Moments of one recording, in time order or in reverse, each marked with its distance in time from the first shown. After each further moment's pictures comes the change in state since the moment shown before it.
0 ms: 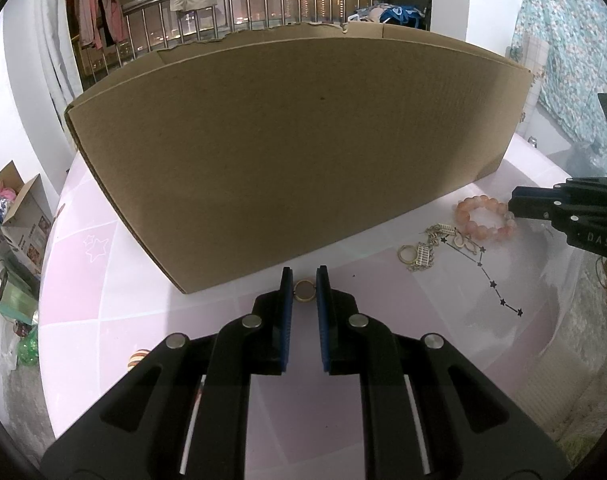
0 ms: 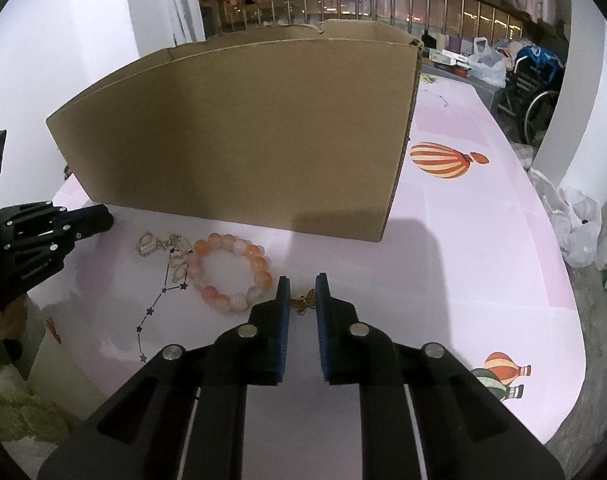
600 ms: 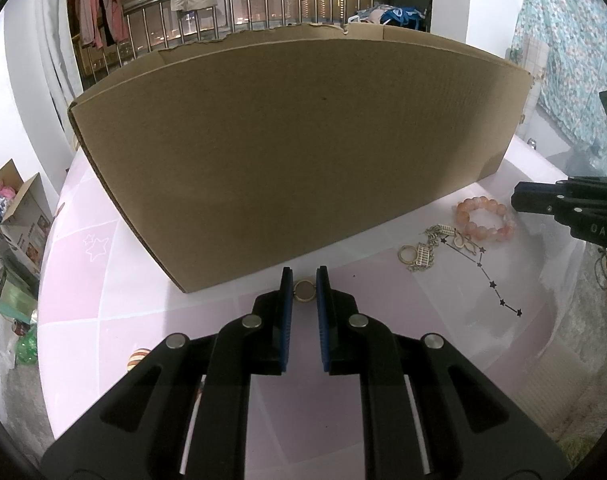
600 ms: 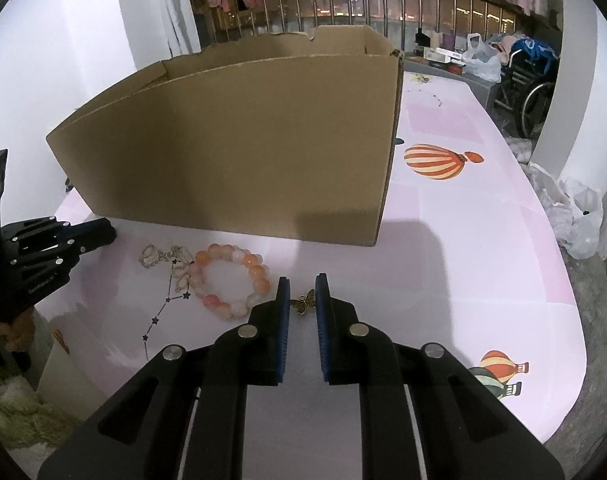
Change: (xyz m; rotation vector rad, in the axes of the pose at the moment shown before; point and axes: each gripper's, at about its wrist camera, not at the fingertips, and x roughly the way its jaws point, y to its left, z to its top) left arm -0.002 0.001 0.001 -0.010 -0.004 -0.003; right arm -0.005 -0.007 0.003 0.029 -0.015 0.008
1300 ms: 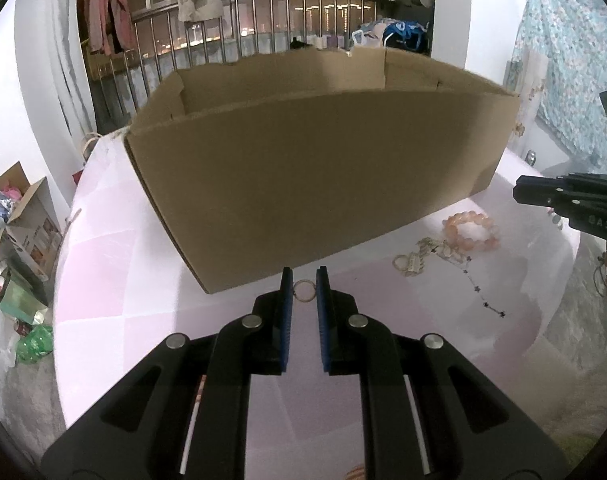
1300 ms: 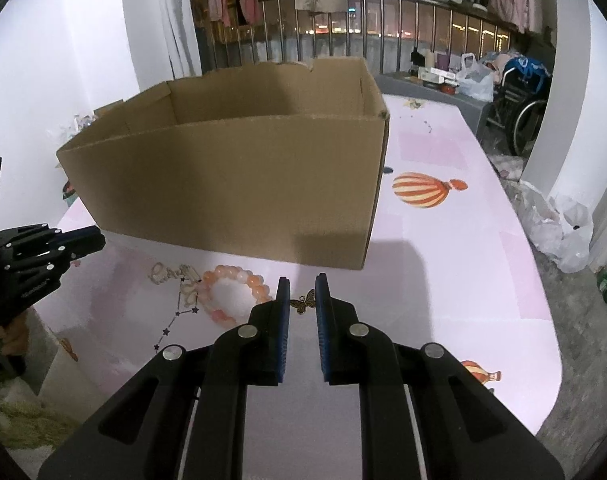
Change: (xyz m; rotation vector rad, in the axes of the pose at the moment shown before) left arm -0.026 -0.003 -0.002 -0.014 -0.056 0.012; right arm -0.026 0.001 0.009 -0.018 -0.067 -0.030
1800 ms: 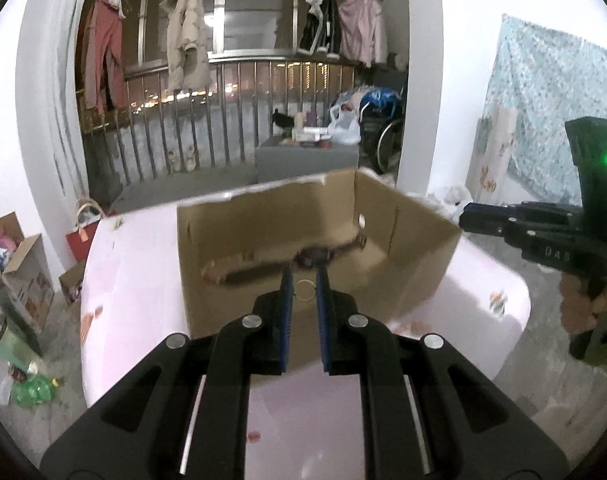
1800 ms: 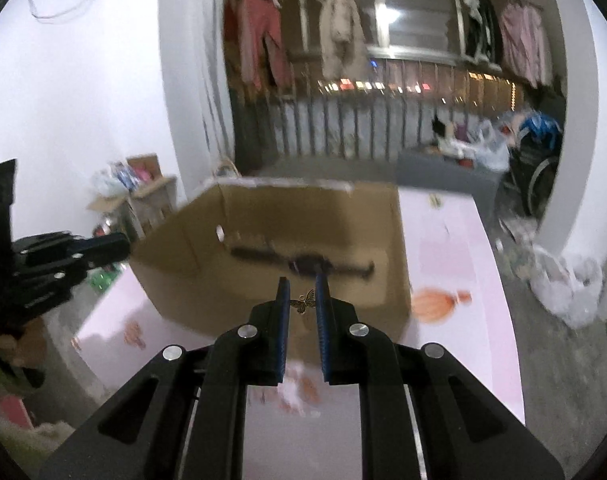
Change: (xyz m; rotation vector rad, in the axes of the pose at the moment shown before) left arm -0.080 0.005 0.086 0.019 -0.236 -0.088; right arm -0.069 0.024 0.074 -0.049 -0.238 0.097
